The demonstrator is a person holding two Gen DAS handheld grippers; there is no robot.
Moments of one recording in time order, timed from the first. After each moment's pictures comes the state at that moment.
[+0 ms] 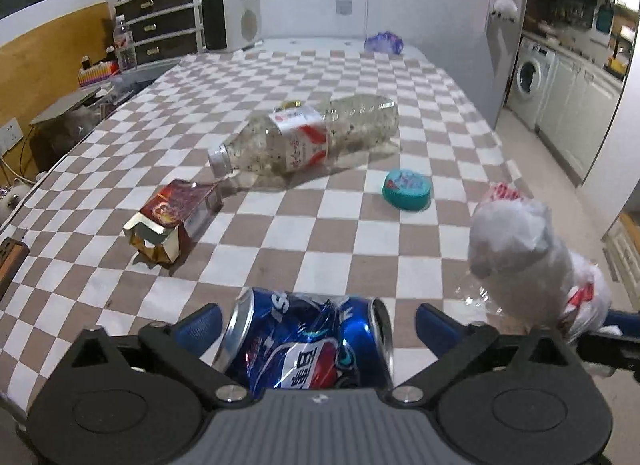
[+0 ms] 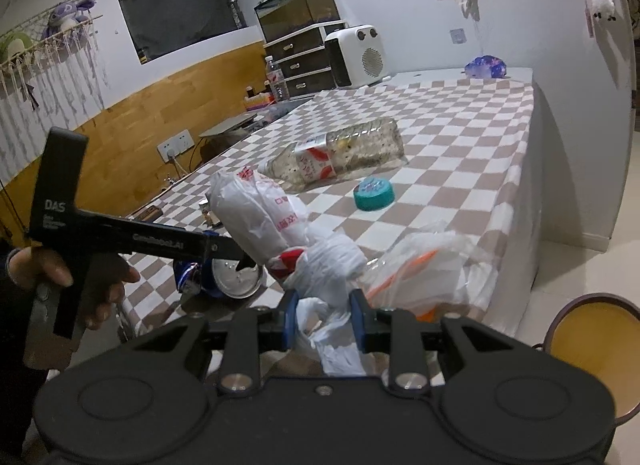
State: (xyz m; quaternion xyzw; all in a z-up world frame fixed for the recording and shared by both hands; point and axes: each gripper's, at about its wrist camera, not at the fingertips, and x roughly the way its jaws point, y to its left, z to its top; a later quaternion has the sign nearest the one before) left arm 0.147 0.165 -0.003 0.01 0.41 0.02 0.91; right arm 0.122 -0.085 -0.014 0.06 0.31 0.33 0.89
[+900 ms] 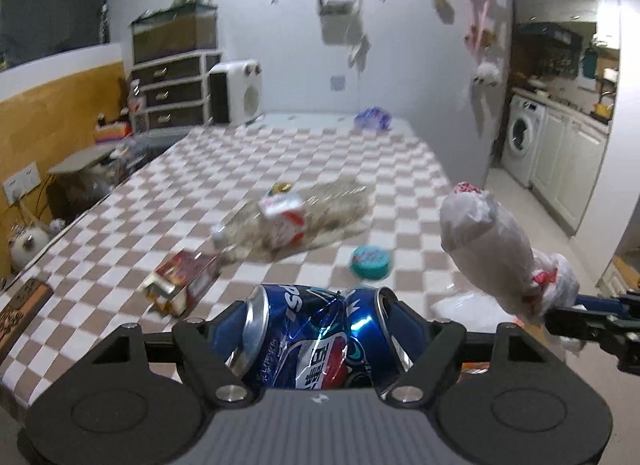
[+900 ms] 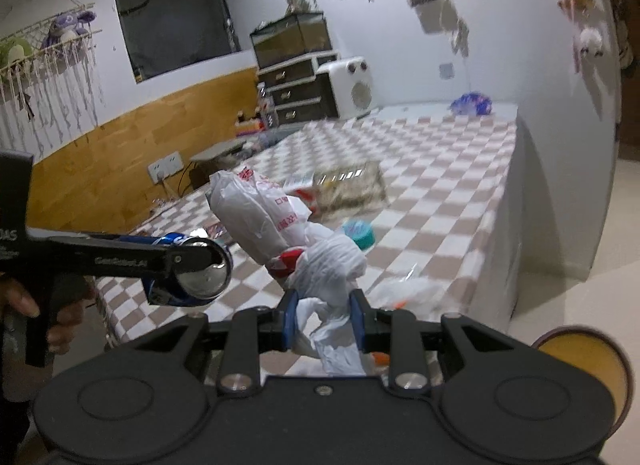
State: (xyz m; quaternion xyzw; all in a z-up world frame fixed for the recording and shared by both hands) left arm 0.098 0.125 0.054 0.00 0.30 0.02 0.95; right arm 0.115 -0.104 0.018 0.05 0.27 0.30 0.91
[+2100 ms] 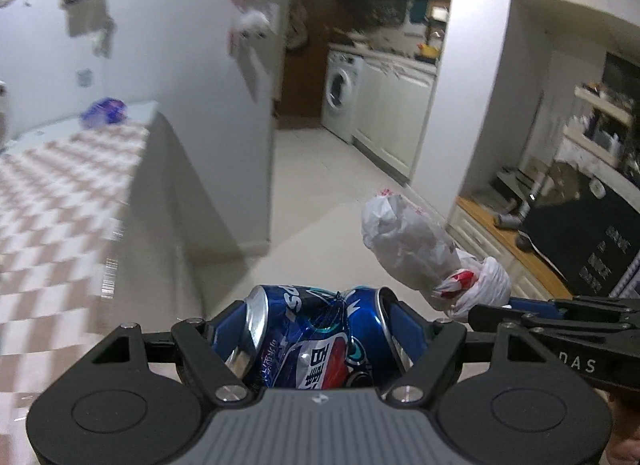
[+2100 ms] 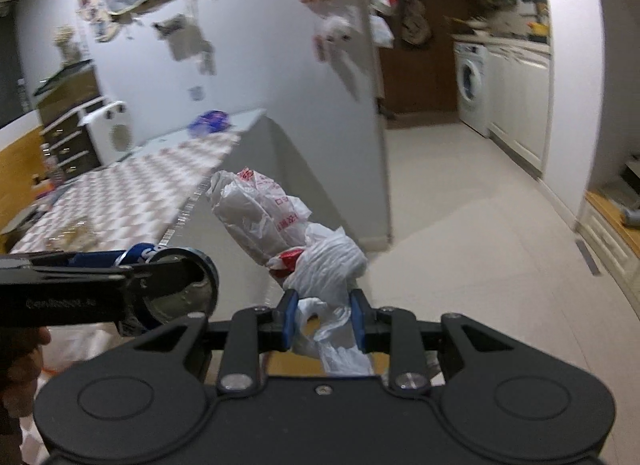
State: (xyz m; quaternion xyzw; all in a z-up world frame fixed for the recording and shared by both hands) left arm 0.226 -0.179 -0.011 0.03 0.34 -0.25 0.91; right arm 0.154 -0.344 -0.015 0.11 0.30 0.00 0.95
